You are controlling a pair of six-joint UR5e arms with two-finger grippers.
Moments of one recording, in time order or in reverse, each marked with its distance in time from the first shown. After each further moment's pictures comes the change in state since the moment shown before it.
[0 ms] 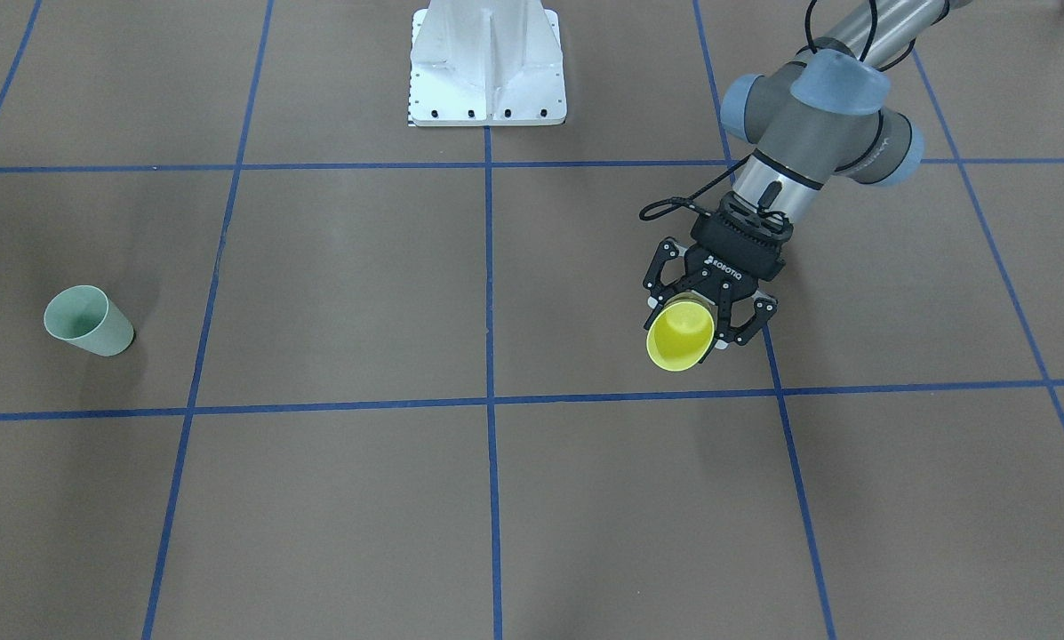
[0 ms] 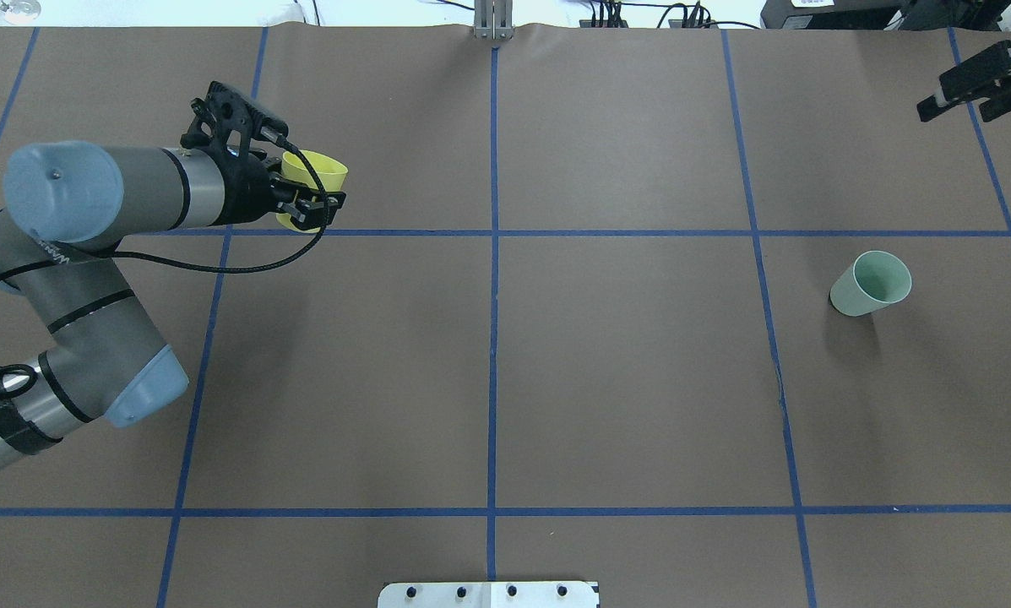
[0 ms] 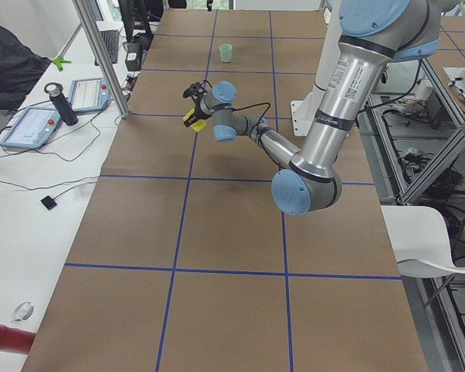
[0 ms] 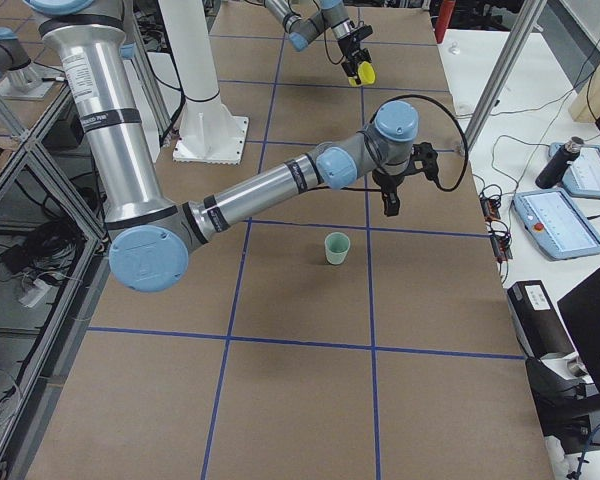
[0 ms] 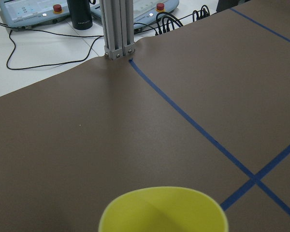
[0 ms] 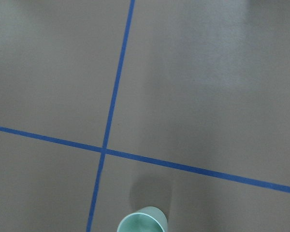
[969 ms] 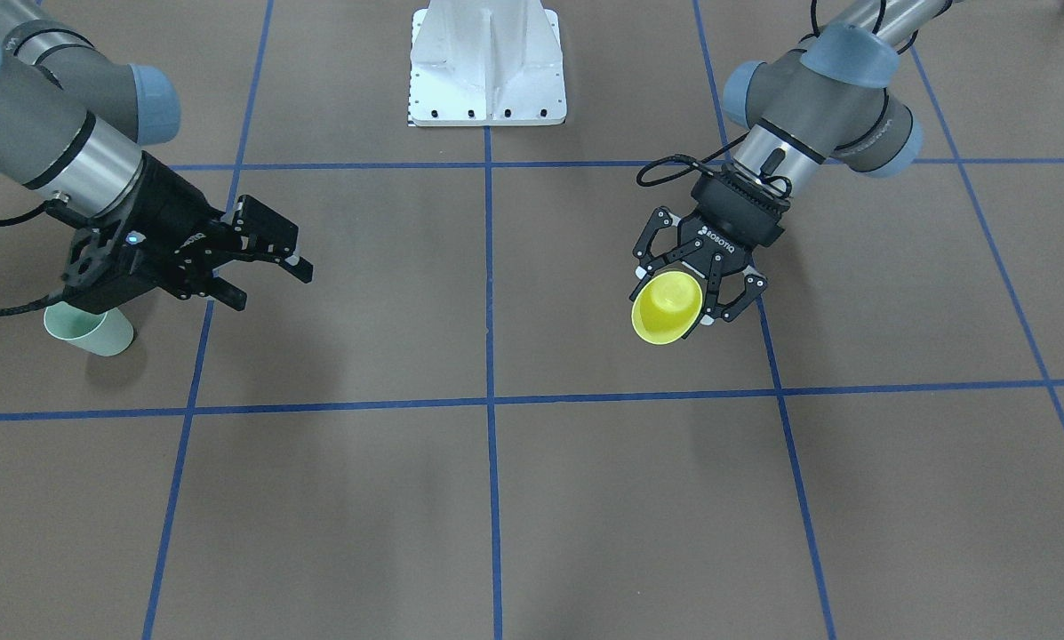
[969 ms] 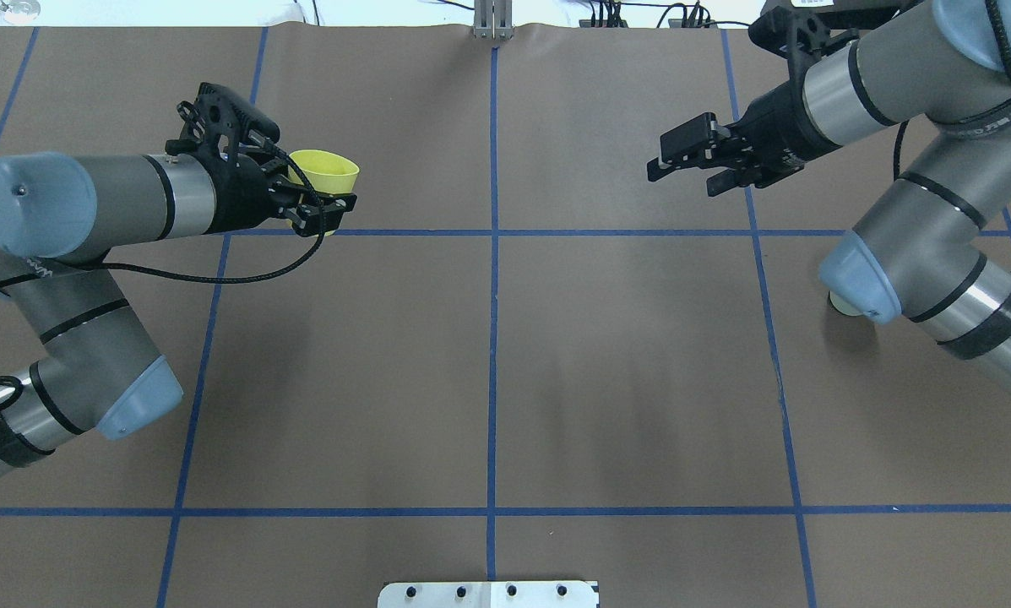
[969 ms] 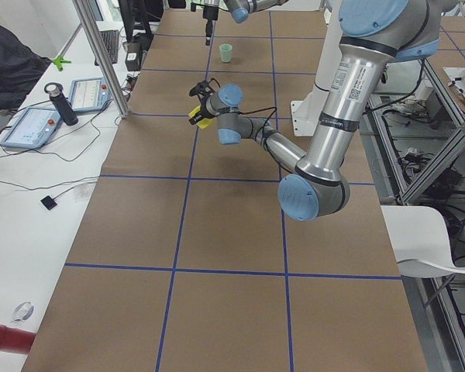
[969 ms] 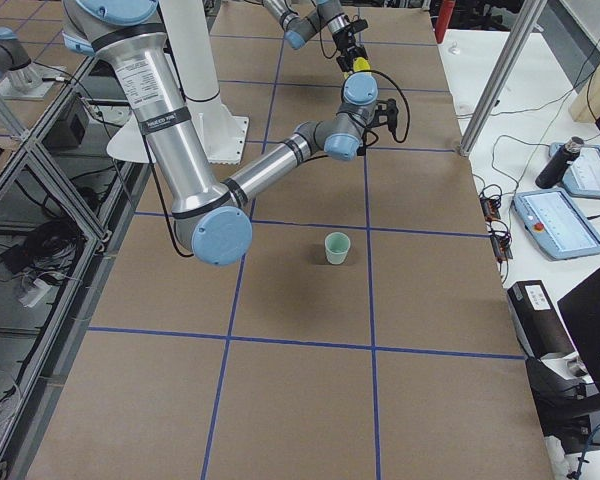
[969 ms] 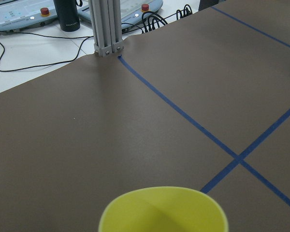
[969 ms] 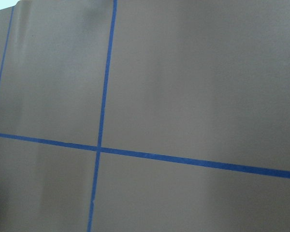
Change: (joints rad) left arm 0.014 0.009 -0.038 -0.096 -0.017 -0.024; right arm -0.380 0.130 -0.039 0.488 -0.135 0.703
